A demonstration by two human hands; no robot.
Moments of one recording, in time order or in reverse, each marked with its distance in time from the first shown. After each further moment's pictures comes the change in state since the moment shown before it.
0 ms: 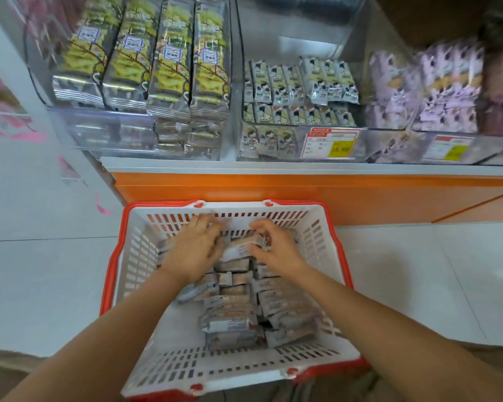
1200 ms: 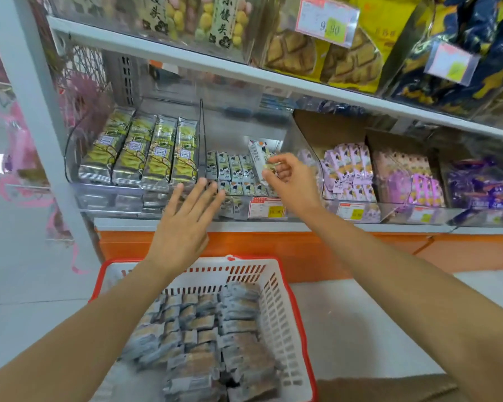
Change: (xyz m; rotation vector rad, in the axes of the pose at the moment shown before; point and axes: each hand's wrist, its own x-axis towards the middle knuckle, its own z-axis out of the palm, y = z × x) left_hand 0.034 0.064 -0.129 0.493 0.604 0.203; right_hand 0.022 -0.148 -0.205 -0.027 0.603 -0.328
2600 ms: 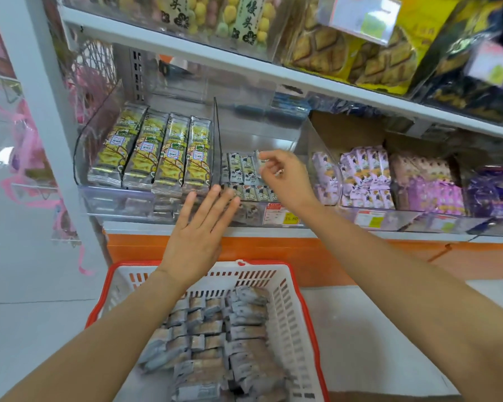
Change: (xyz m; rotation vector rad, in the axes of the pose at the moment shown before) left_hand -0.002 0.005 0.006 0.059 0.058 0.003; right_hand 0.022 -0.010 0.036 -0.089 -0.102 -0.048
